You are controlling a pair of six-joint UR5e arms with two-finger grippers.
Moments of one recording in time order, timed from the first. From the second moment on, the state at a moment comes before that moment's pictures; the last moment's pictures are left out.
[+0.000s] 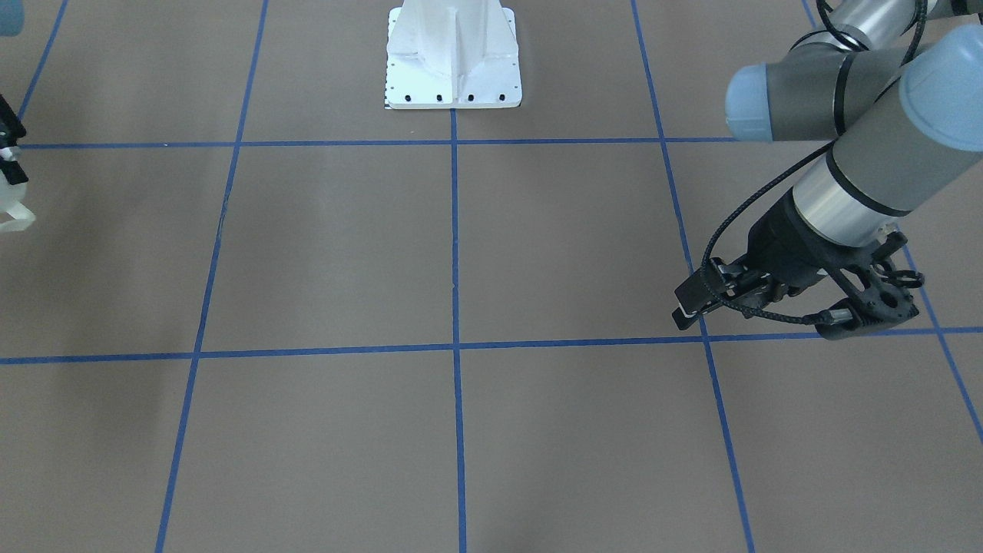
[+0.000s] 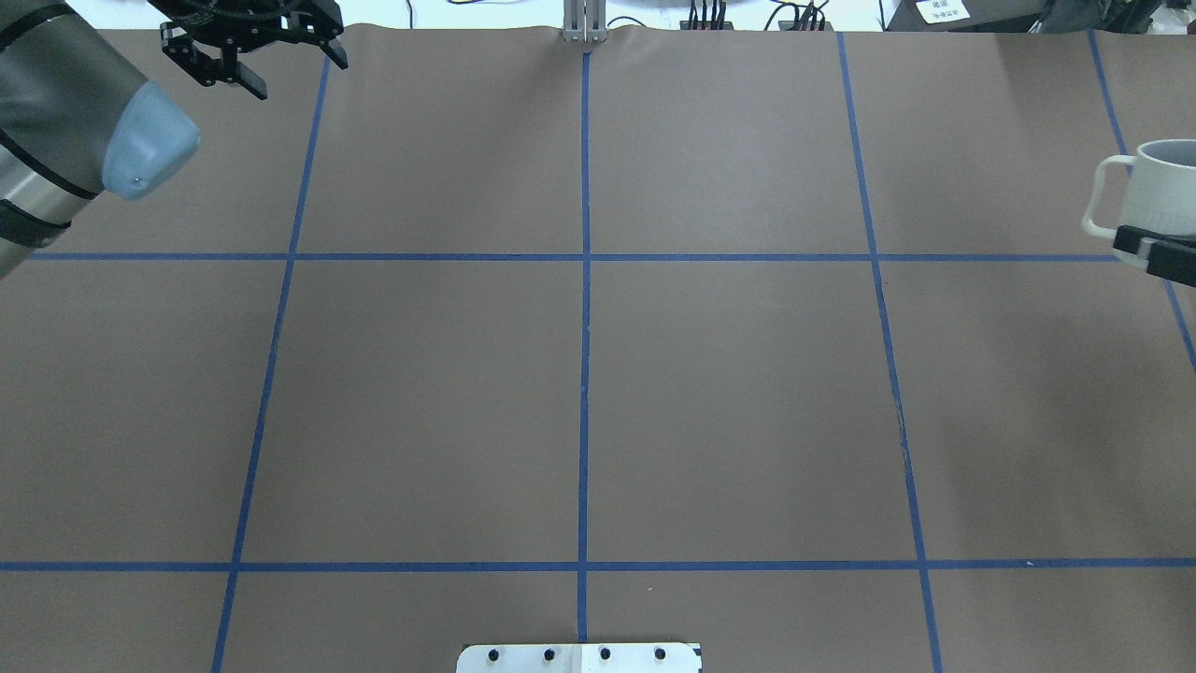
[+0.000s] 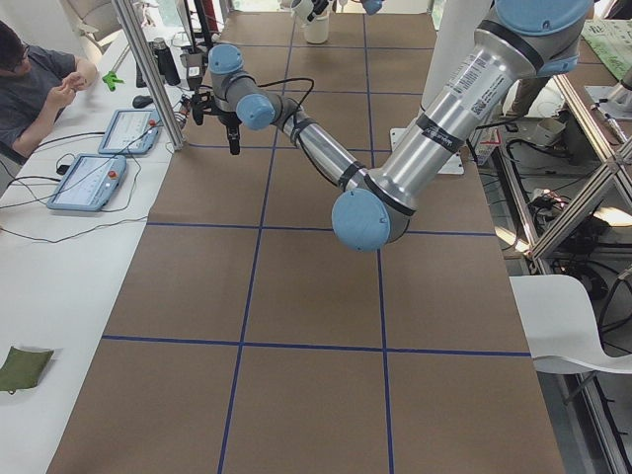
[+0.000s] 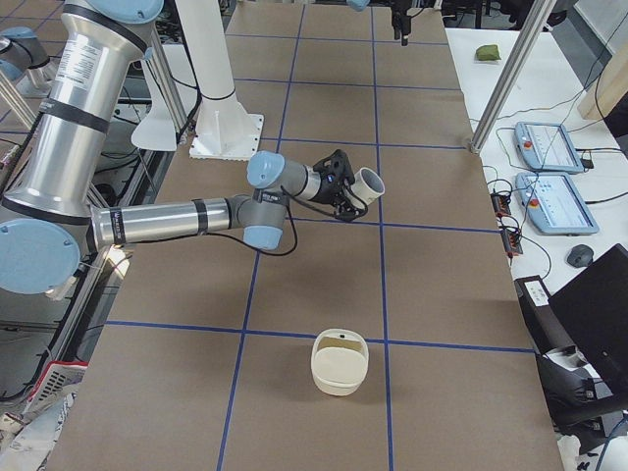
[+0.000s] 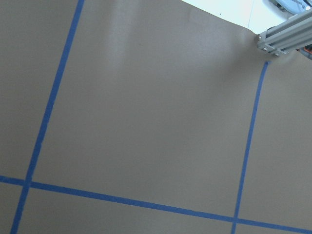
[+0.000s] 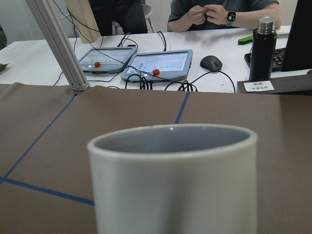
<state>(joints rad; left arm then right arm) -1.09 -2.23 -1.59 -1.72 -2.29 -1.10 1.09 -1.93 1.89 -0.19 1.87 0.88</state>
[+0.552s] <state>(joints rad) -1.09 -2.23 -1.59 -1.72 -2.28 -1.10 1.22 -1.93 1.60 0.19 2.01 1.13</state>
